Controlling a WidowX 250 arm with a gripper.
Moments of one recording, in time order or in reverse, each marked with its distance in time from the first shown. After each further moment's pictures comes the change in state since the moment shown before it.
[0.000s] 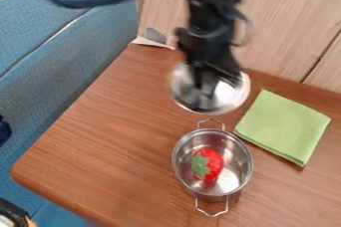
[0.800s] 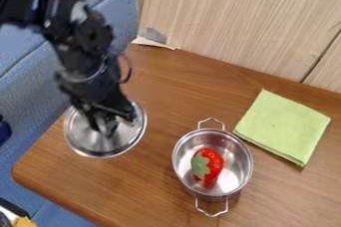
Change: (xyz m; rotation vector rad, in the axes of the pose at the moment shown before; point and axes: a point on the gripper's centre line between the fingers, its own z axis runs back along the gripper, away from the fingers) arm -0.120 0.046 0.014 0.080 0.107 0.255
